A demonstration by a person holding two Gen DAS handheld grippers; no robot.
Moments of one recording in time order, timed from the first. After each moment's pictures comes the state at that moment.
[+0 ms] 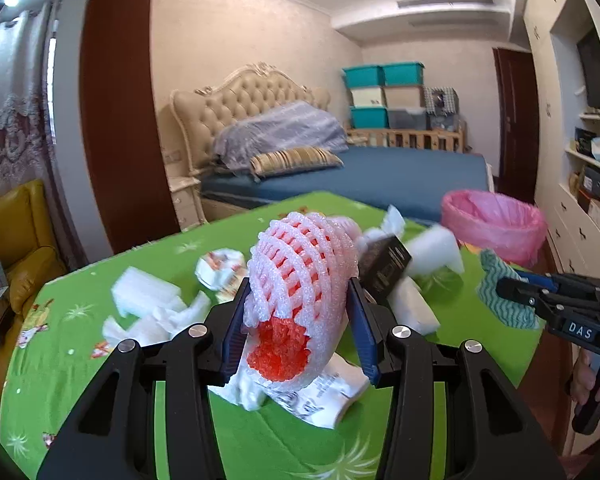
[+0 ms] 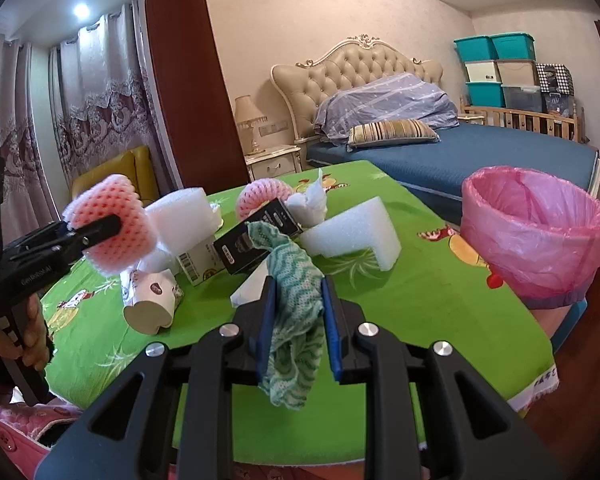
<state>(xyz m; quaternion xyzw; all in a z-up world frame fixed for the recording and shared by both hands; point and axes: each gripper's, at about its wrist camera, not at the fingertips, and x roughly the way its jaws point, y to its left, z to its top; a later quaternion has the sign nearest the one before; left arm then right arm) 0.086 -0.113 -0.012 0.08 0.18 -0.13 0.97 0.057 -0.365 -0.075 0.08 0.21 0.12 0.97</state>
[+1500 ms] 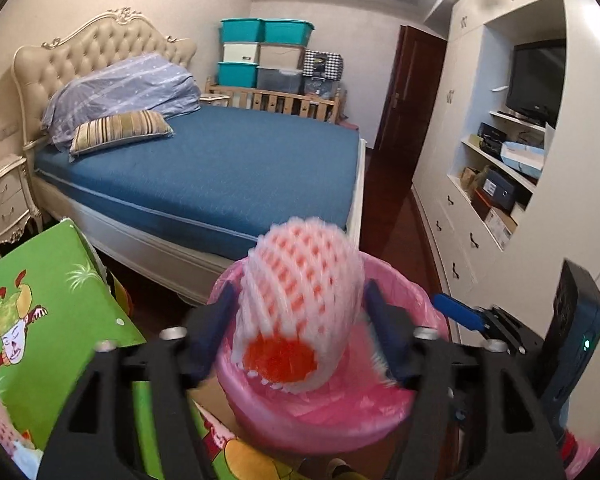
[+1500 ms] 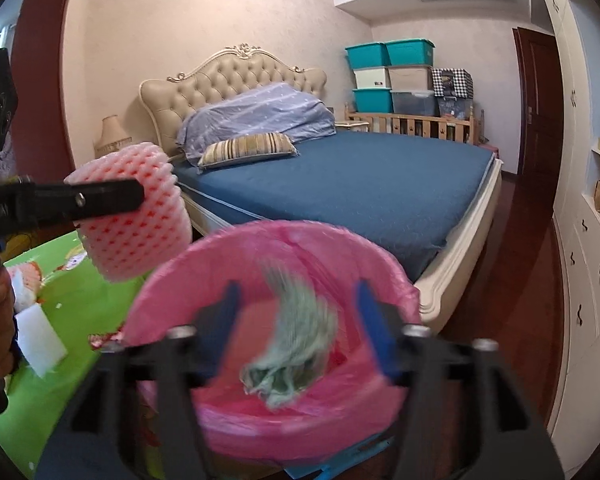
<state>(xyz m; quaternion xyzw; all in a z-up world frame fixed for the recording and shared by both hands) 0.296 -0.471 -0.002 0.03 0.29 -0.38 0.88 0.168 -0.632 -0.078 0.08 0.21 -0.09 0.97</state>
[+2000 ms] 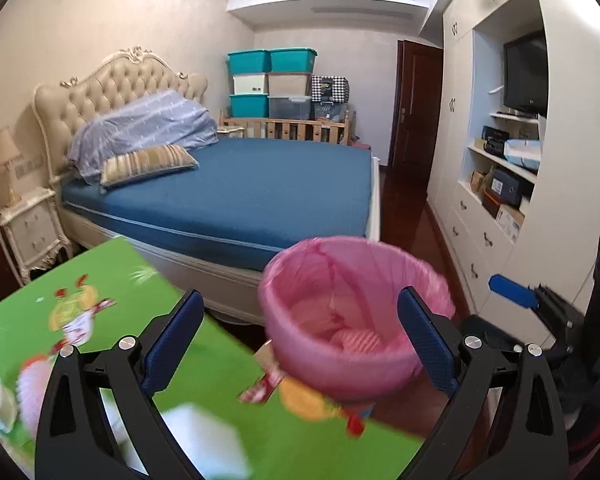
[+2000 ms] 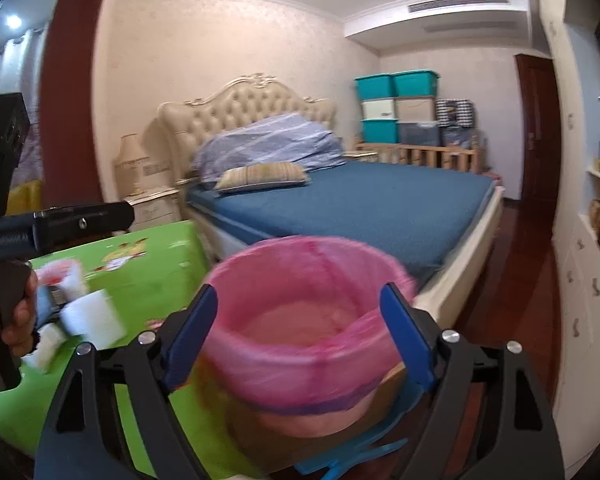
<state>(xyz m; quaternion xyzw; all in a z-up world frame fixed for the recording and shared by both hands) 0.223 -0.379 0.013 0.07 0.23 -0.35 0.91 0.082 -0.567 -0.050 0.05 0.16 -0.07 0.98</state>
